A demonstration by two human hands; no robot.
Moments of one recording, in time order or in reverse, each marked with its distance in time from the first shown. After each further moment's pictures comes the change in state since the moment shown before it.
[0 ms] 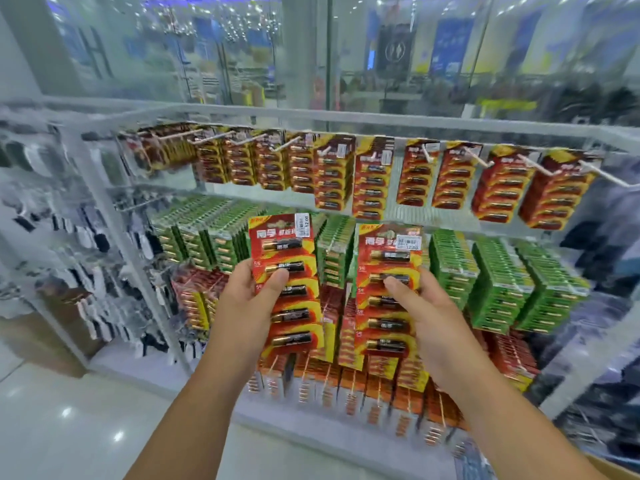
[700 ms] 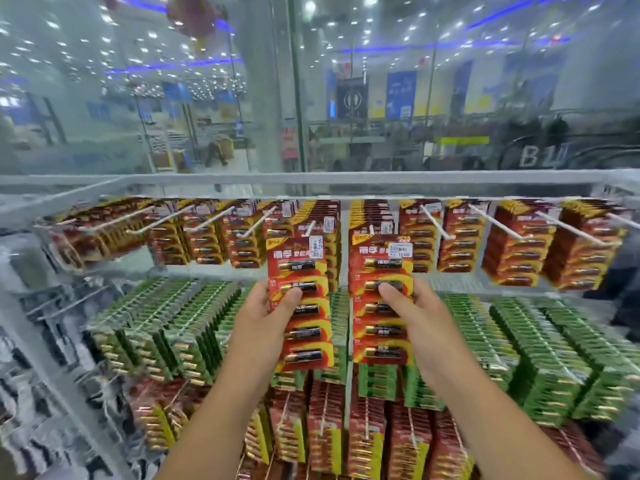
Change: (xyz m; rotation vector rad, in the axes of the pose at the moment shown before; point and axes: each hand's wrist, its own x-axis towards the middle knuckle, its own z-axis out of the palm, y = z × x) left_hand 0.213 0.001 0.058 -0.053 -0.163 0.003; right_hand 0.187 -0.040 0.021 -0.026 0.173 -0.123
